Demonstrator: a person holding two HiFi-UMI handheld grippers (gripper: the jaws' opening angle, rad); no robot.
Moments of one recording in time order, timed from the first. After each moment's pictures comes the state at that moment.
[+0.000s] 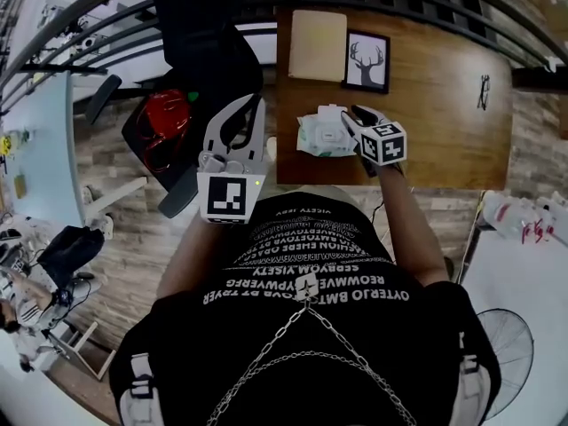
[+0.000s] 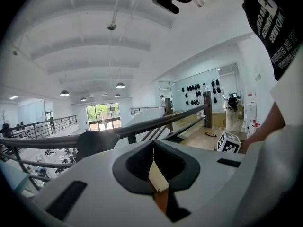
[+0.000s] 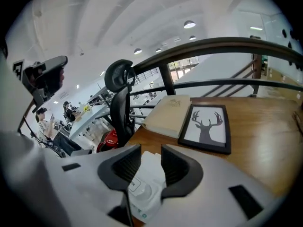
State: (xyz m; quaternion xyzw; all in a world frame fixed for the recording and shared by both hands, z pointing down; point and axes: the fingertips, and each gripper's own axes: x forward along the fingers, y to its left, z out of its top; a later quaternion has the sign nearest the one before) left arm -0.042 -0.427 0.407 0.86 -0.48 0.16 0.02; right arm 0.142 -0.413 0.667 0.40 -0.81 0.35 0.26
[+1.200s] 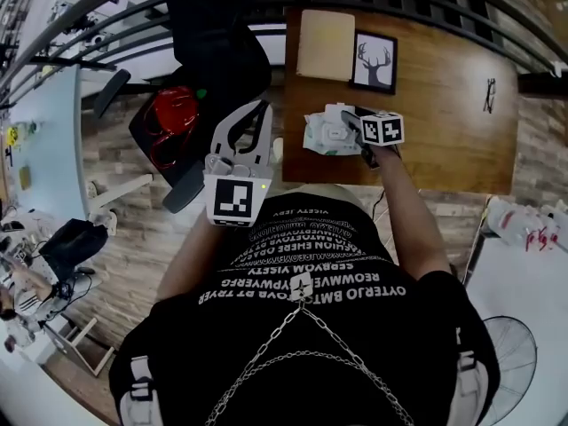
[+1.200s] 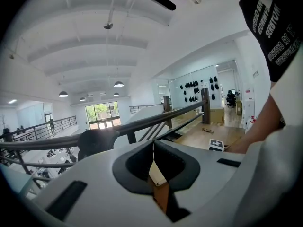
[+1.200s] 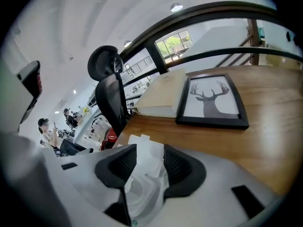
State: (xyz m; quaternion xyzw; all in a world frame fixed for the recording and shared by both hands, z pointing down) left arm -0.047 -0.402 0.410 0.86 -0.48 0.19 0.02; right arm 0.138 -0.413 0.735 0.38 -0.77 0.43 0.26
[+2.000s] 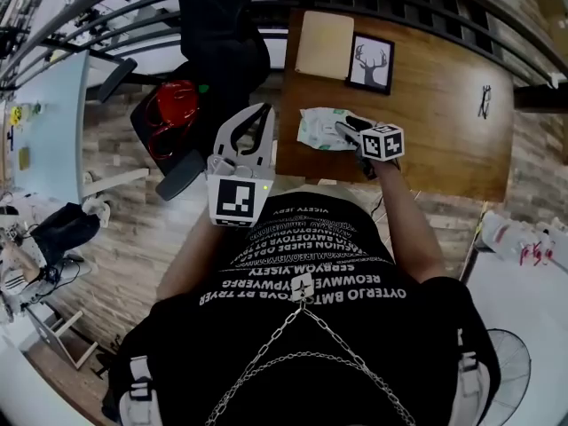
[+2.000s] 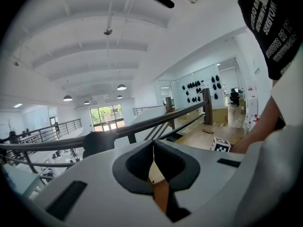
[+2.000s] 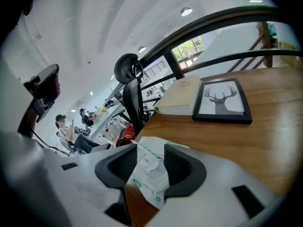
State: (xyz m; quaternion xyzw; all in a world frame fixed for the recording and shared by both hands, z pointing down) left arm -0.027 -0.361 0.400 0.85 -0.50 0.18 0.01; right arm 0.130 -0.366 0.704 0.31 -0.82 0.42 0.21
